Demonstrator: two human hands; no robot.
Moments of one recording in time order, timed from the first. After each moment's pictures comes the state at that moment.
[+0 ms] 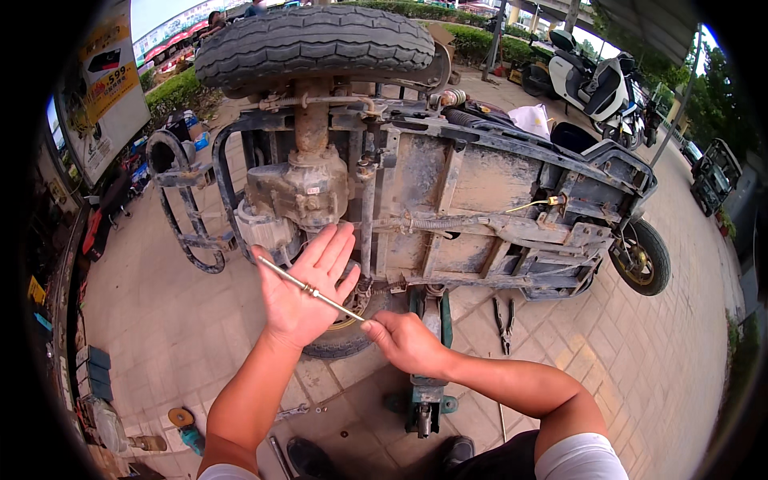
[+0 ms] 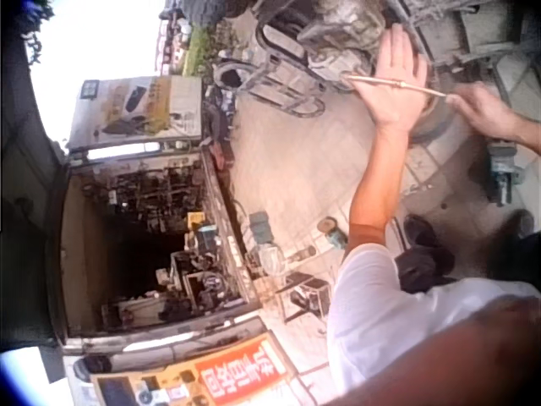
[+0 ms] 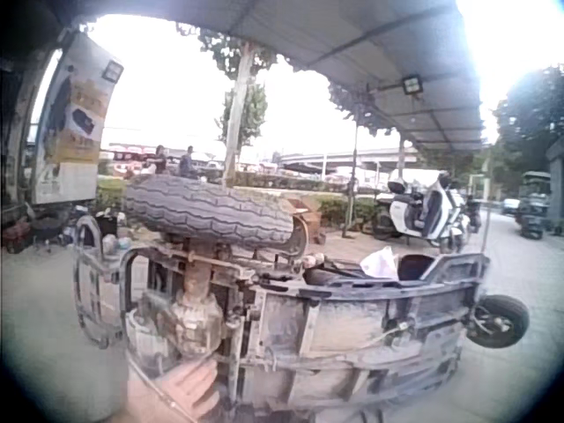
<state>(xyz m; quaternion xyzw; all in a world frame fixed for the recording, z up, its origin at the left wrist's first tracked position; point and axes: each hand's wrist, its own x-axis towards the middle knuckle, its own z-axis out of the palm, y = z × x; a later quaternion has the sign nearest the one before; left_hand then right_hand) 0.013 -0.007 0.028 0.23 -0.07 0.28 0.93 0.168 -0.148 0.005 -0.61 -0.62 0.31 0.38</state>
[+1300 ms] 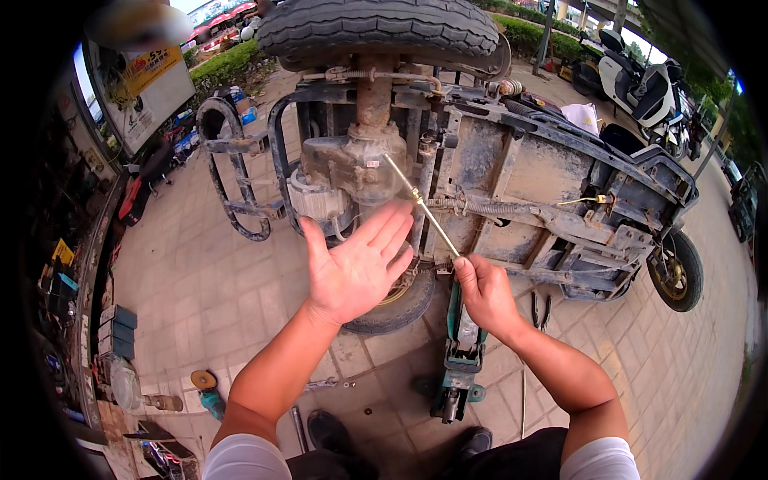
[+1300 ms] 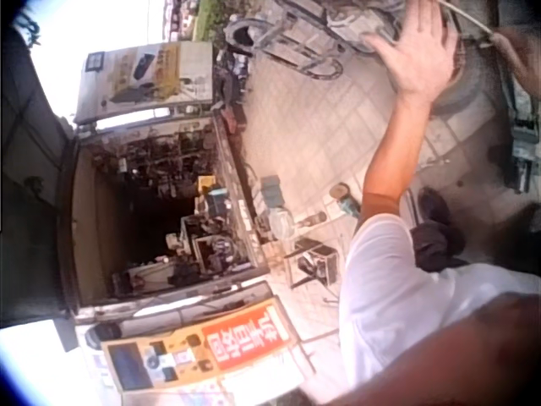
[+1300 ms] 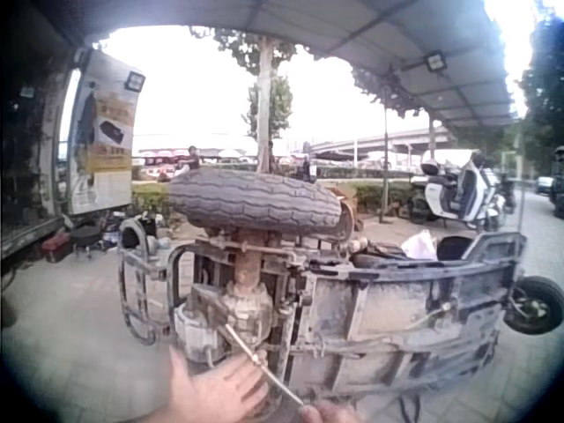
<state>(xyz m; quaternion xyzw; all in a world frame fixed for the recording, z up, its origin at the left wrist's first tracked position) 0.003 -0.018 0.036 0.27 -0.06 0.28 0.92 0.166 -0.155 0.003 -0.68 -0.54 0.17 0.48</state>
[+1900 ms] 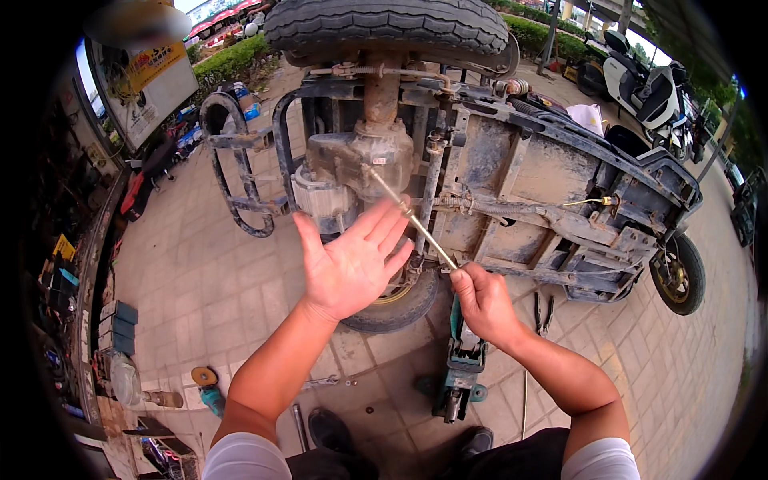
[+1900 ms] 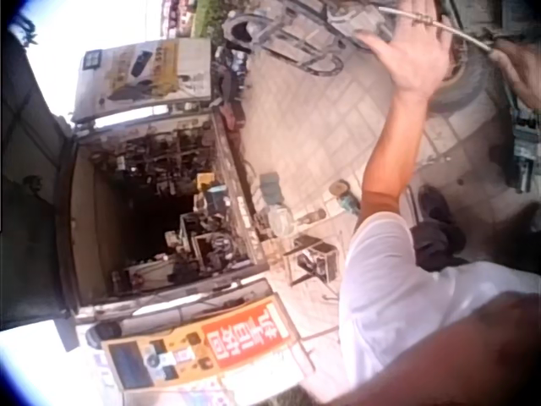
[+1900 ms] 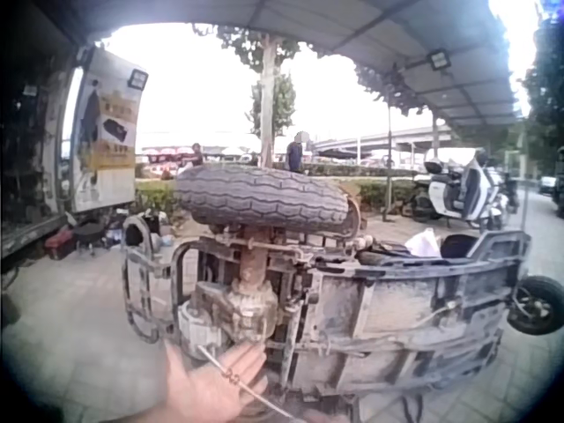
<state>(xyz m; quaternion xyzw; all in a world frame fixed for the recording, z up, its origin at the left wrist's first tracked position) -0.004 -0.012 0.040 0.25 -0.07 0.30 0.92 0.166 -0.154 0.002 -0.66 -0.58 0.18 0.44</state>
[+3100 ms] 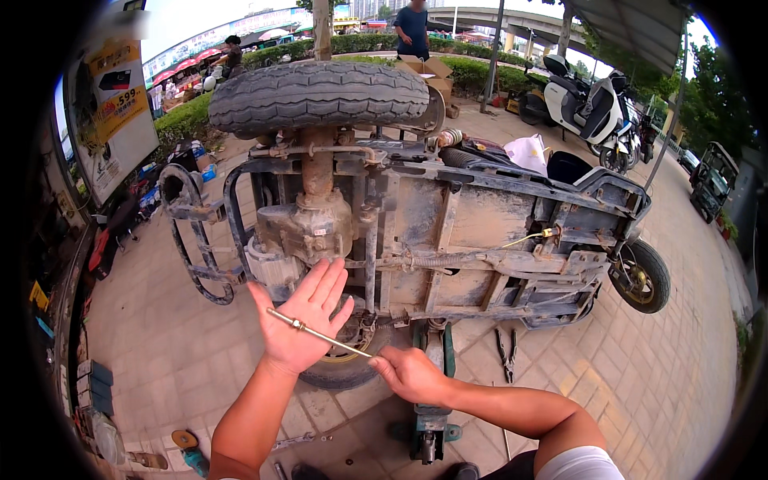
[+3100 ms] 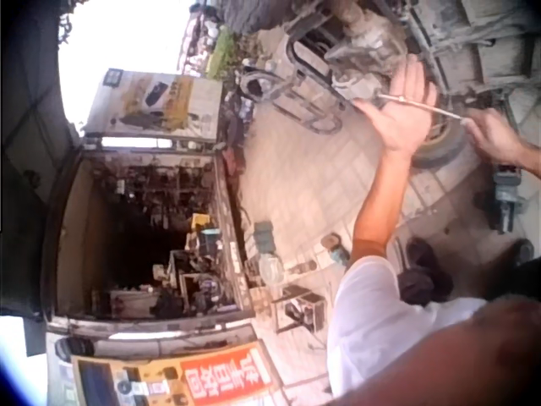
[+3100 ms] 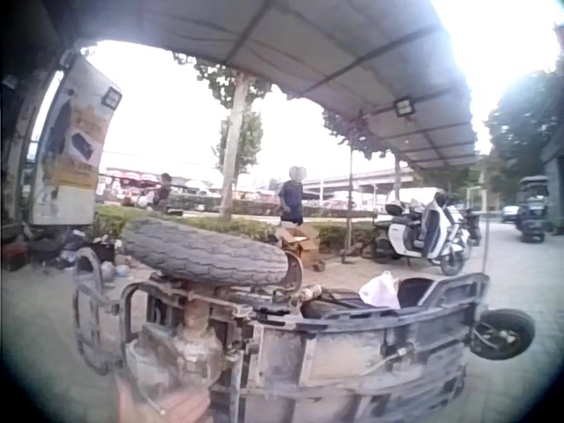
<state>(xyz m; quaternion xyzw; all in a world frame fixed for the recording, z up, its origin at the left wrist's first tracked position) -0.003 -0.001 0.030 0.24 -0.08 0.29 0.92 0.173 -0.150 -0.005 -0.61 -0.64 0.19 0.43</state>
